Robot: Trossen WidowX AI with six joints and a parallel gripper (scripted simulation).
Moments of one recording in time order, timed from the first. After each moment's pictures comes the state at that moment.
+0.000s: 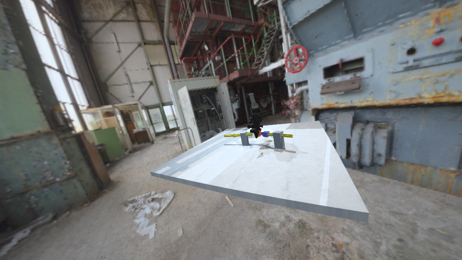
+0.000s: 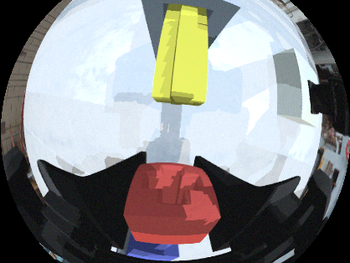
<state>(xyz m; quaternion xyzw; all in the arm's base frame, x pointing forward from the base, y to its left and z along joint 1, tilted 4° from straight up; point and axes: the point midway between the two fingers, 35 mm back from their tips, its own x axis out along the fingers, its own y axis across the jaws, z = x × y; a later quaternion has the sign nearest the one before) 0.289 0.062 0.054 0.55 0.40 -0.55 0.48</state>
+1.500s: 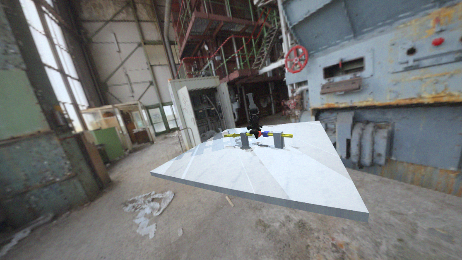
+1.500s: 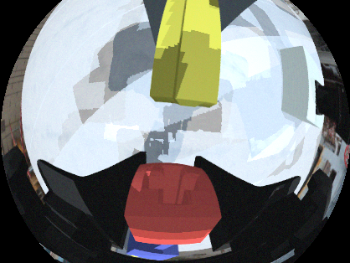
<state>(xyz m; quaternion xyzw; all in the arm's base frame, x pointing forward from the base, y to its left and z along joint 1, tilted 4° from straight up) 0.290 0.062 0.048 0.57 0.43 -0.52 0.46</state>
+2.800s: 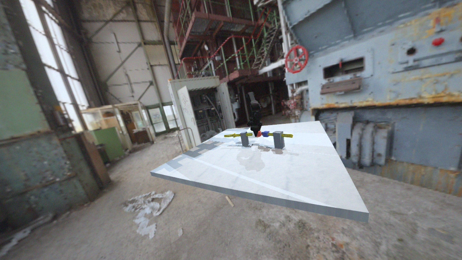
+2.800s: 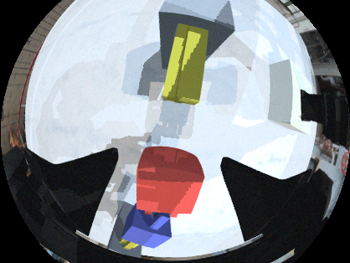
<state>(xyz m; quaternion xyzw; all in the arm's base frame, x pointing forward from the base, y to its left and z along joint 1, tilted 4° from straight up) 0.287 0.064 0.079 0.53 0.43 -0.54 0.50</state>
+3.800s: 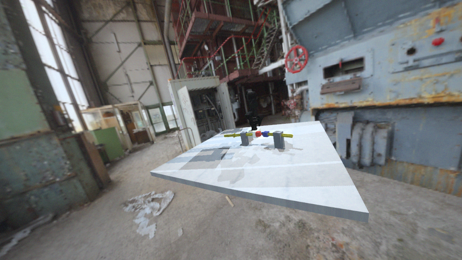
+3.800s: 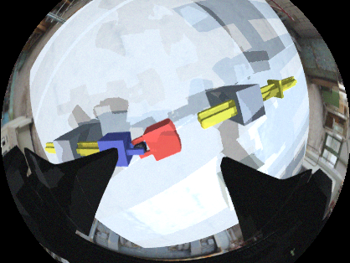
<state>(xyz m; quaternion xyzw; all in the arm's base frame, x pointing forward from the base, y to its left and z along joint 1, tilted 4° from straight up) 0.287 0.061 0.166 0.25 0.64 -0.25 0.69</state>
